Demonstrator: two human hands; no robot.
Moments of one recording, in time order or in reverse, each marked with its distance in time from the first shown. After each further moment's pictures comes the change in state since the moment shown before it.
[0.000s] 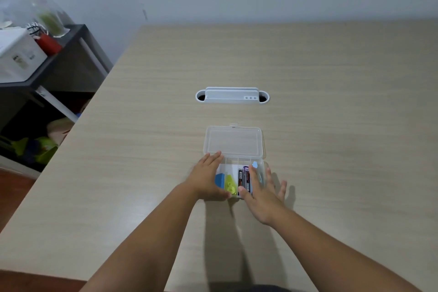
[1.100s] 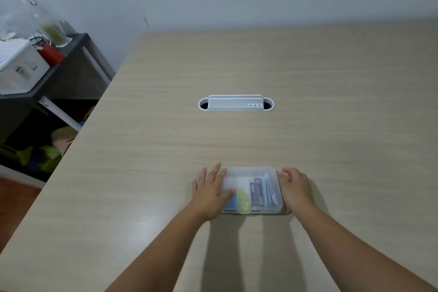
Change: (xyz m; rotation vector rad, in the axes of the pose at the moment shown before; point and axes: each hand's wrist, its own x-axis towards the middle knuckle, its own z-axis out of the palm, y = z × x) left_hand -0.005 0.000 0.005 -0.128 0.034 -0.108; right_hand 0.047 0.033 -0.042 0.485 0.358 0.292
